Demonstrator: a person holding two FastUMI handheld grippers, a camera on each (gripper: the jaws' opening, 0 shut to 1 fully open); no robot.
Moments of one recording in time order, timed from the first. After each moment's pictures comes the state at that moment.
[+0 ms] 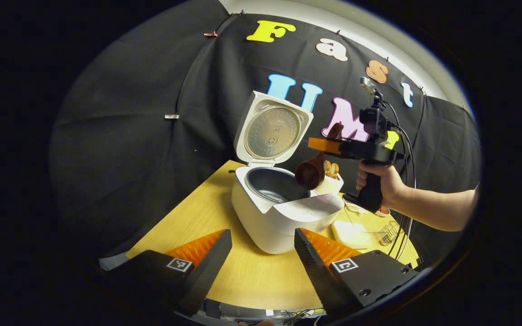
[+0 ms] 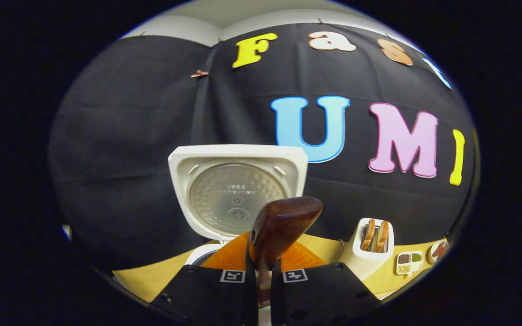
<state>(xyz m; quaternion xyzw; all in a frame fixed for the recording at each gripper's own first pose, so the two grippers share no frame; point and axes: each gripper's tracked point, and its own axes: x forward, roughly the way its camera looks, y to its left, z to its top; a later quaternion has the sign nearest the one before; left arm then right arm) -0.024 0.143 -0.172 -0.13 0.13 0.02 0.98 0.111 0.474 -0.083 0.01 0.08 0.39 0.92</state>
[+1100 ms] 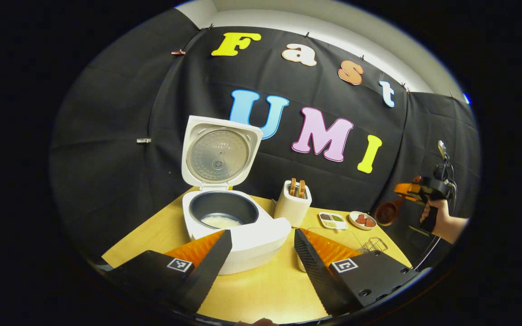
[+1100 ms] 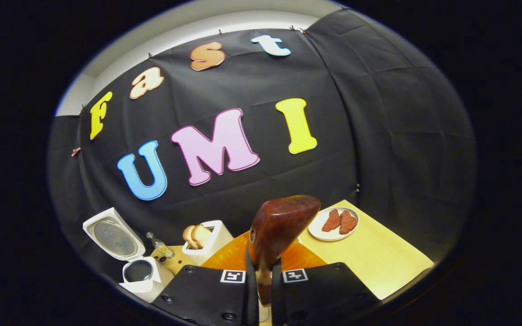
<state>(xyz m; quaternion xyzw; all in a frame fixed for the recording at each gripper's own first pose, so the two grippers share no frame) 0.036 0.000 -0.106 -0.10 0.07 0.01 0.99 0.220 -0.005 -0.091 0.17 0.13 0.08 0.97</state>
